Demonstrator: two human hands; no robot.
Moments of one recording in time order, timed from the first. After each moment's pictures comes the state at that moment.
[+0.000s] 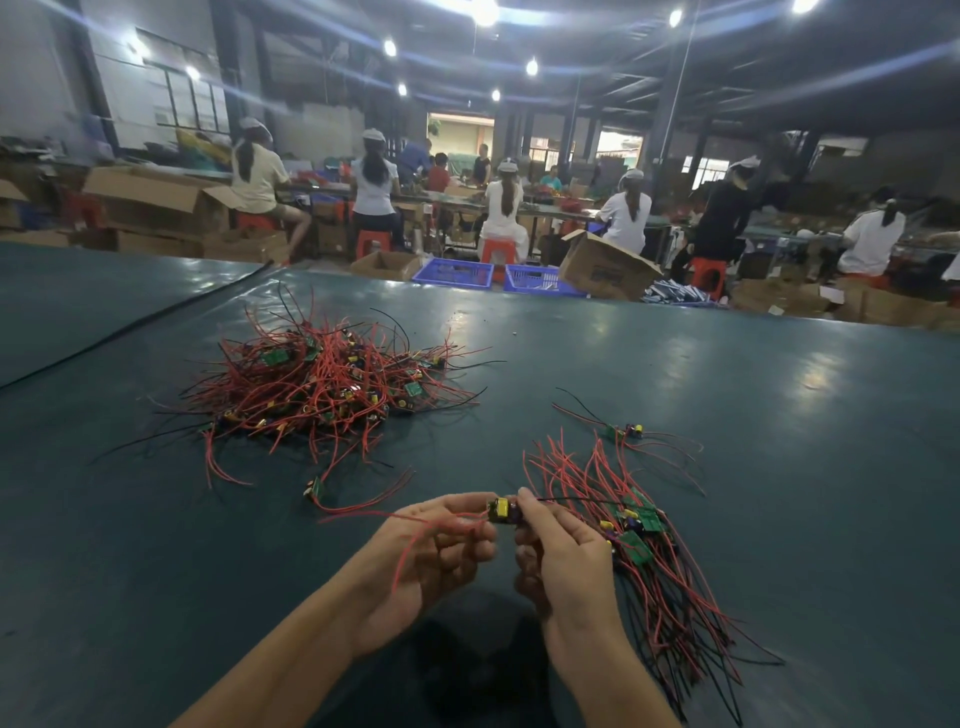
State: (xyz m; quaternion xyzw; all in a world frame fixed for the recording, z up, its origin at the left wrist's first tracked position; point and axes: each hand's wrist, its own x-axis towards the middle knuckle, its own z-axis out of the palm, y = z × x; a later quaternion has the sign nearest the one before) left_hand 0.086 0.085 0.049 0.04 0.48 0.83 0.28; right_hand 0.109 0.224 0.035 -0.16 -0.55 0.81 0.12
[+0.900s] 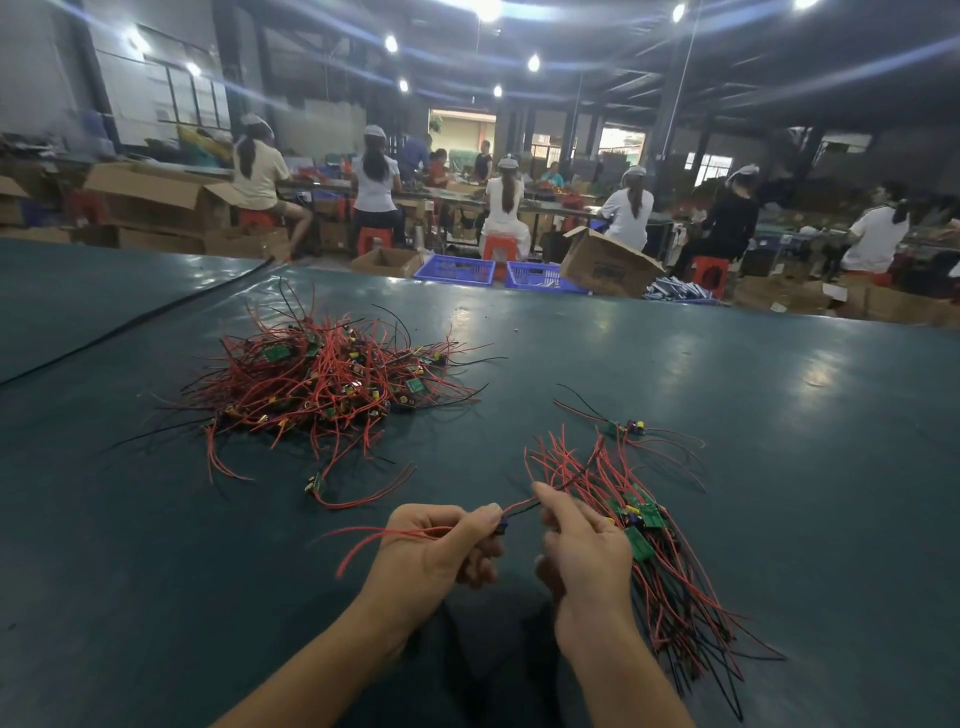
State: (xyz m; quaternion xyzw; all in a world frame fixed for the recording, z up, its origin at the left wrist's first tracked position) left_hand 0.098 0.104 0.039 0.11 0.63 0.77 0.04; right_hand 0.105 0.230 0.039 -0.24 -0.53 0.80 0.16
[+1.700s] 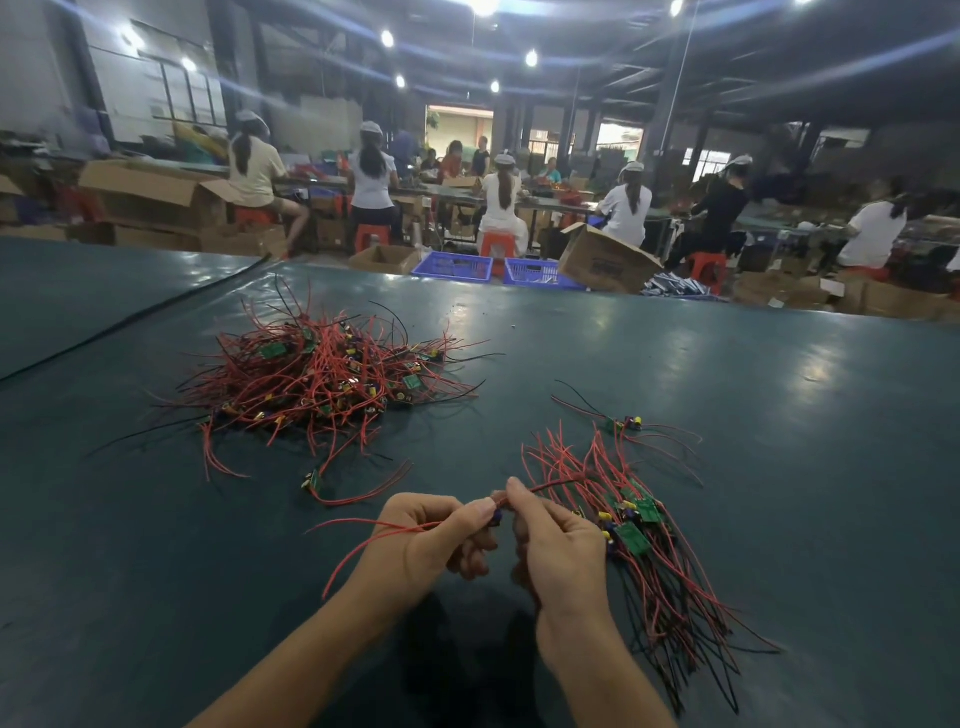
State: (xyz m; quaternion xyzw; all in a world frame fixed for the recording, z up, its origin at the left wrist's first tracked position) left_hand 0.091 0.095 0.043 0.17 0.67 0.72 0.05; right_hand 0.108 0.217 0.037 -0.17 -0.58 0.79 0.13
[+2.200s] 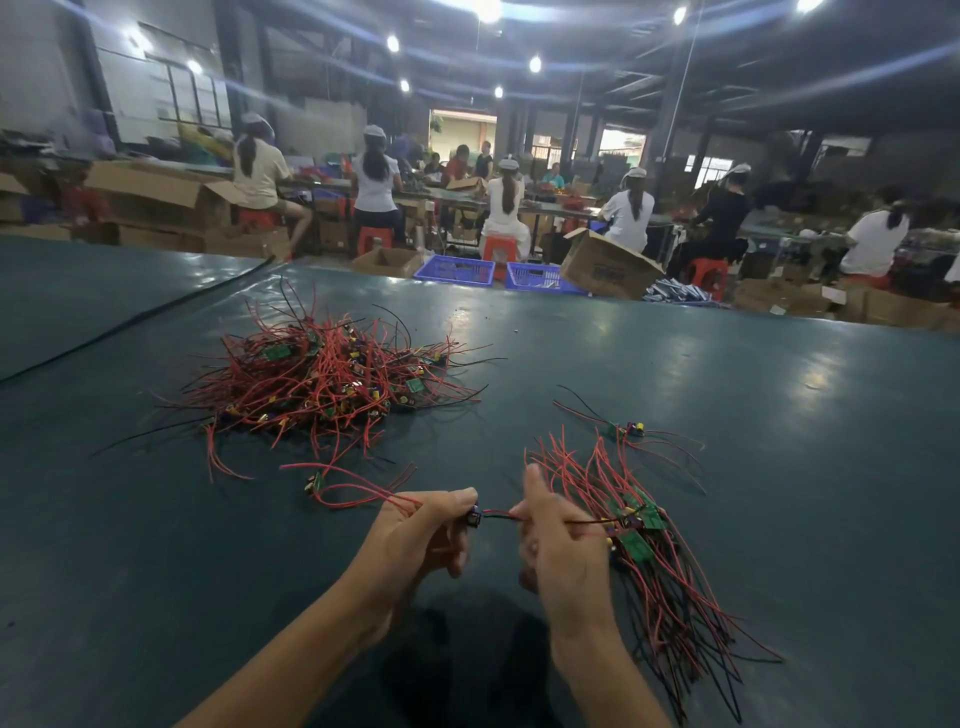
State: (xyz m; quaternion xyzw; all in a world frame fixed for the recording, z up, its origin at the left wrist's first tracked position) left_hand 0.091 0.088 0.047 0.13 0.58 0.80 0.10; right_hand 0.116 0.222 0.041 -0.07 -0.63 0.75 0.17
